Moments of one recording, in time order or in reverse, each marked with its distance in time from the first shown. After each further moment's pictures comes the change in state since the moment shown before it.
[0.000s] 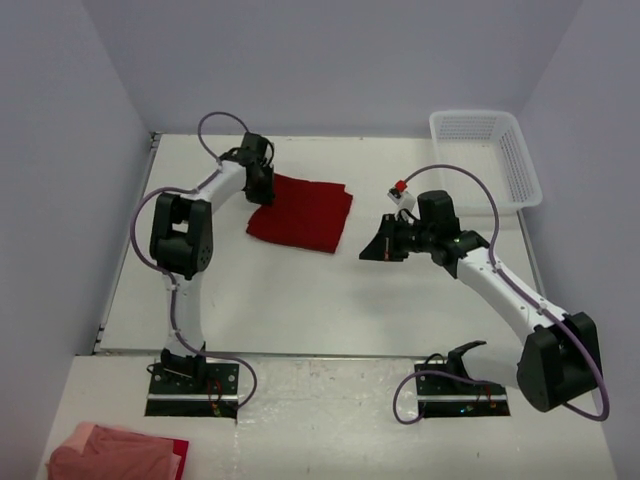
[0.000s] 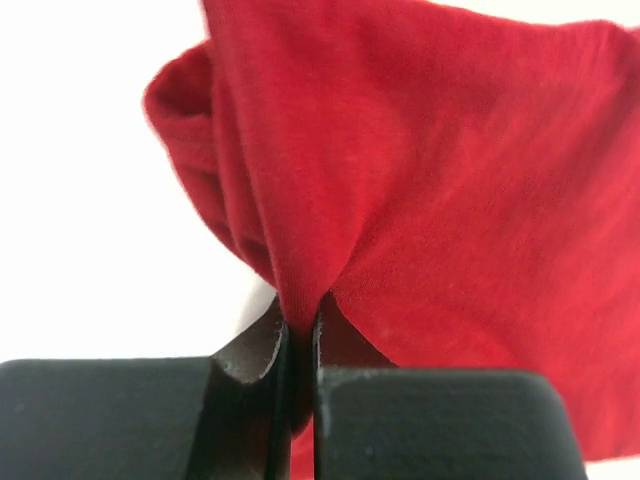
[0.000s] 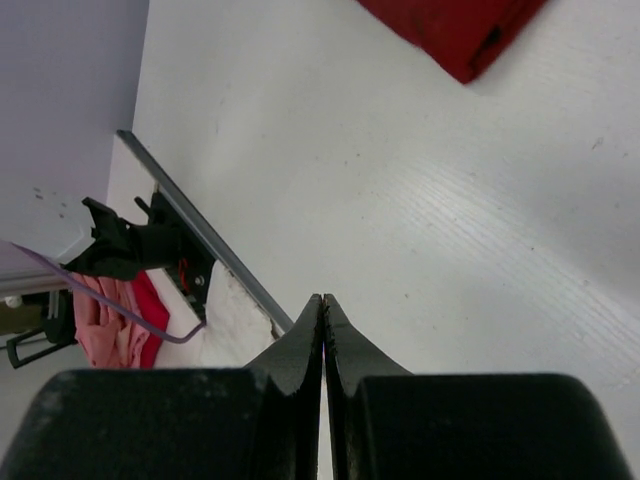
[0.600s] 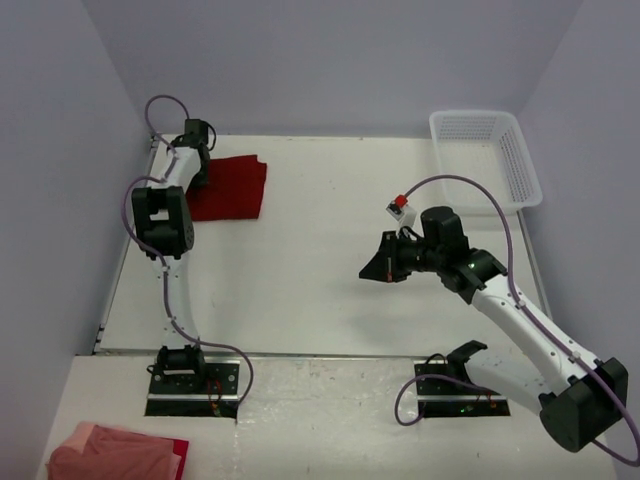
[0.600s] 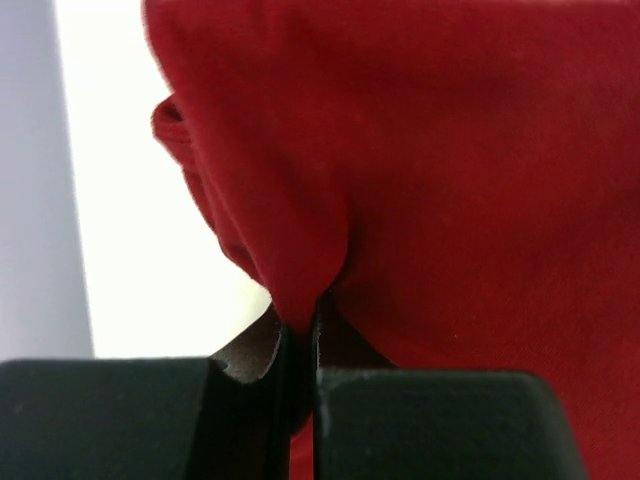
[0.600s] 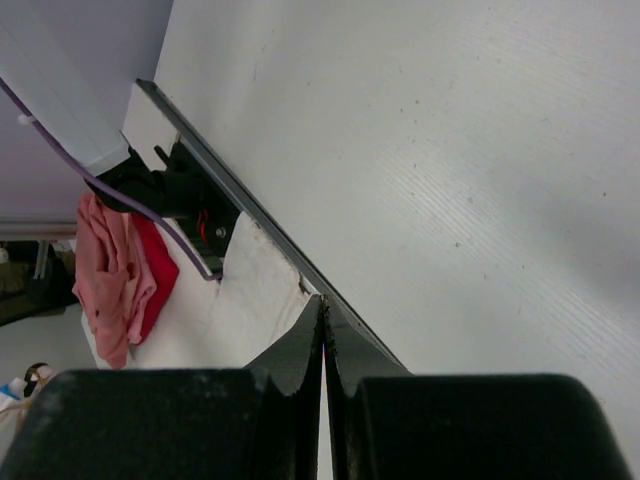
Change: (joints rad) left arm 0.298 0.237 0.344 -0.113 -0.455 0.318; right arm 0.131 -0.243 -0.026 -0.144 0.068 0.015
